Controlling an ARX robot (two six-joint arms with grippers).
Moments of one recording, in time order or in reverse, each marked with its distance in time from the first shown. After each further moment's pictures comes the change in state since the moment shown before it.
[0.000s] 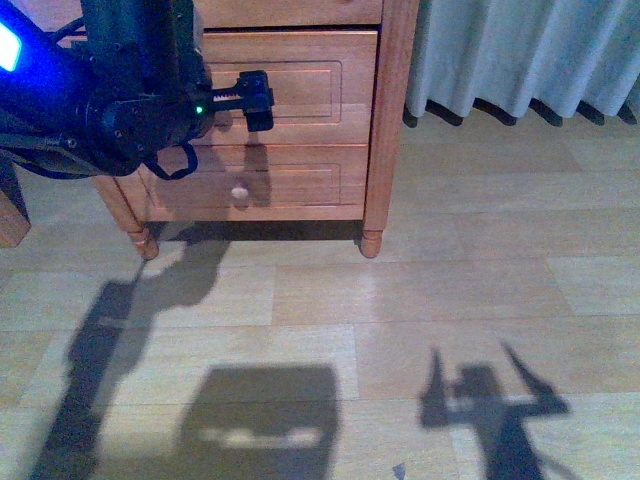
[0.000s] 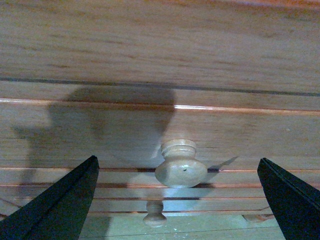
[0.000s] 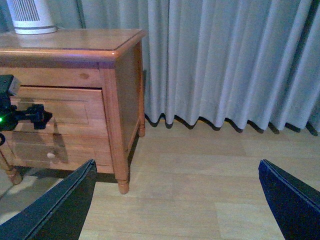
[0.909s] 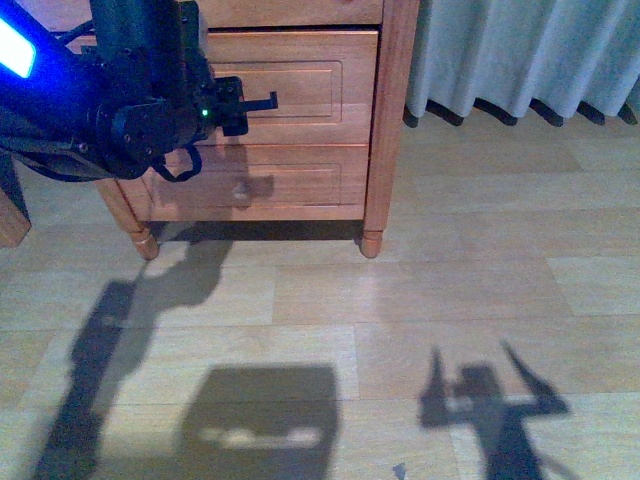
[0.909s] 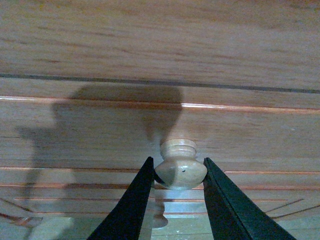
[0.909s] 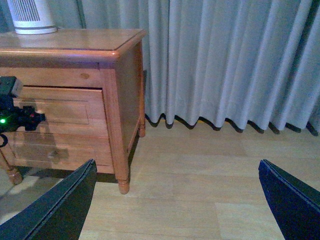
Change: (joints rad) left arm -0.007 0.019 0.017 0.003 -0.026 0.002; right arm 0.000 0.000 0.000 0.000 0.000 0.000
